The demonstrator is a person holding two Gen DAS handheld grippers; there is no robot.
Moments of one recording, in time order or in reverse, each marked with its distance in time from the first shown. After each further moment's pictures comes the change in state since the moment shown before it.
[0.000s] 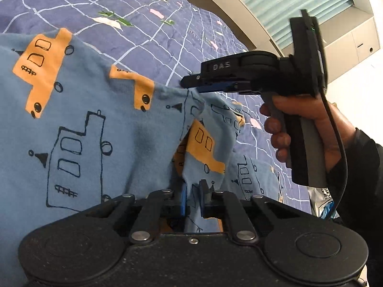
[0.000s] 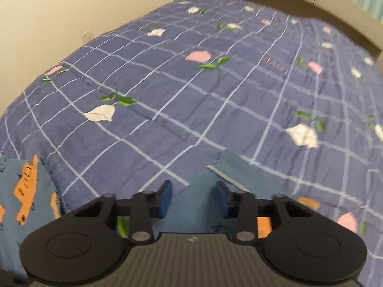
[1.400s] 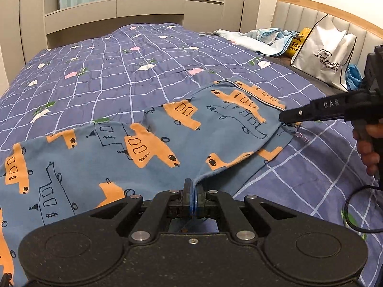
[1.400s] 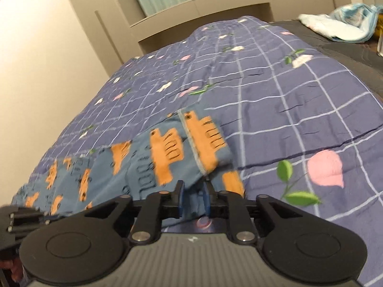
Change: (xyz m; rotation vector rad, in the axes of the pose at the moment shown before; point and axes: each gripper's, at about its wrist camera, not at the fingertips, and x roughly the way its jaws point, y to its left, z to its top) left arm -0.009 -0.099 -0.077 0.774 0.047 0.196; right arm -0.157 -0.137 -0.296 0.596 -0.370 0.047
